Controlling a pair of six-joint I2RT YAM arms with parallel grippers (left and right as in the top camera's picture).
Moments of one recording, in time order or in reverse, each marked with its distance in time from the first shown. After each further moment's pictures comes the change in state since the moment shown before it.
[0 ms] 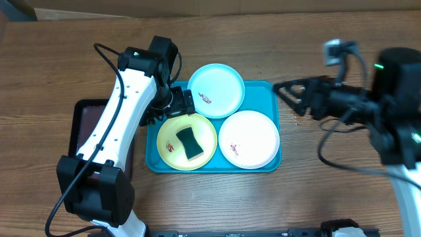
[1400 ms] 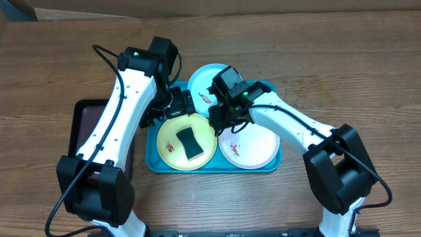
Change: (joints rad) left arm 0.000 0.000 0.000 -0.015 0.000 -0.054; right arm 0.493 0.760 0.000 0.208 0.567 -0.052
